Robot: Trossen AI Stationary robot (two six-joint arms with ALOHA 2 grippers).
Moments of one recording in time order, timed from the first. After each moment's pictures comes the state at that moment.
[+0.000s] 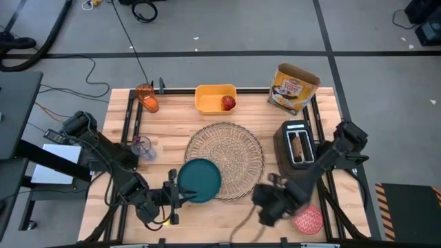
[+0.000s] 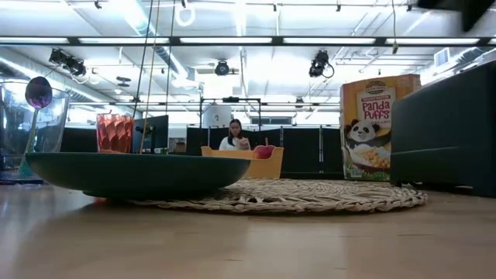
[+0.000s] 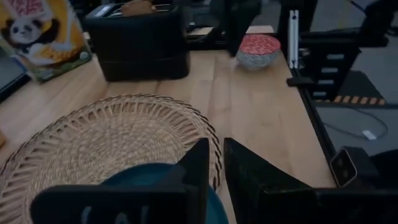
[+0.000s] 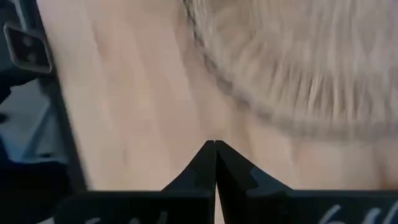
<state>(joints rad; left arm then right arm) -0.83 1.43 0.91 -0.03 -0.88 -0.41 0.72 1.76 1.46 -1.03 0.20 1.05</state>
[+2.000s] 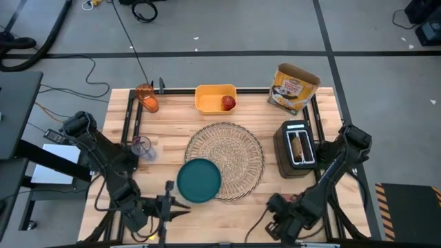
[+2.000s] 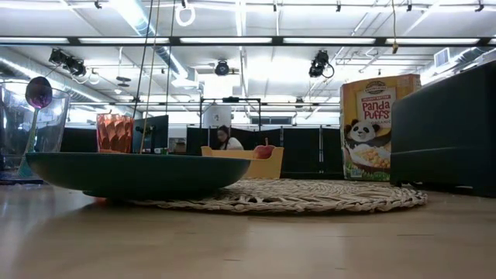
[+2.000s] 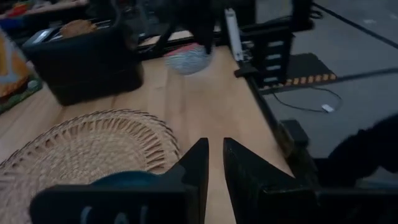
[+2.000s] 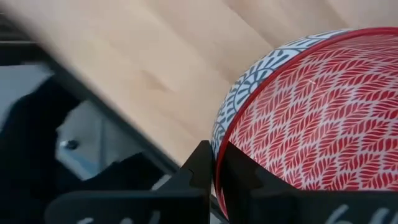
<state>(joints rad) -0.95 1.43 0.91 0.03 -0.81 -0.27 0.86 1.77 1.37 -0.91 0.10 1.68</state>
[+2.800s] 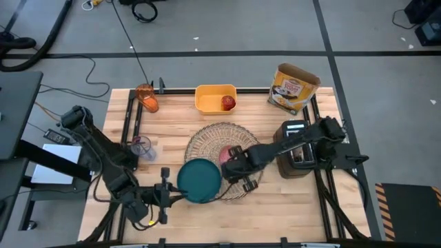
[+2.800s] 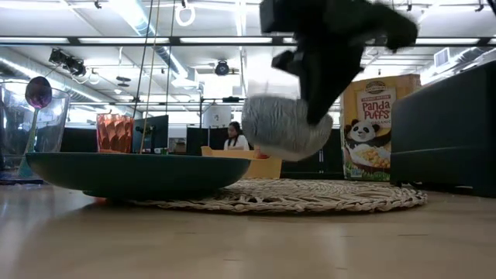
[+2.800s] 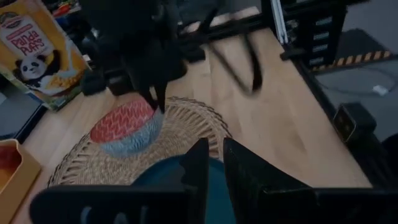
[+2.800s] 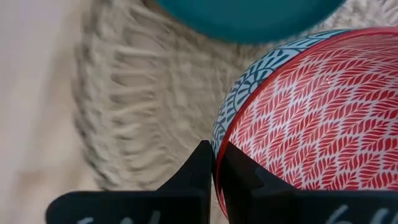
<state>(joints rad) -0.89 1.31 0.91 -0.20 -0.89 -0.27 0.27 1.92 1.51 -0.95 0.14 -0.14</state>
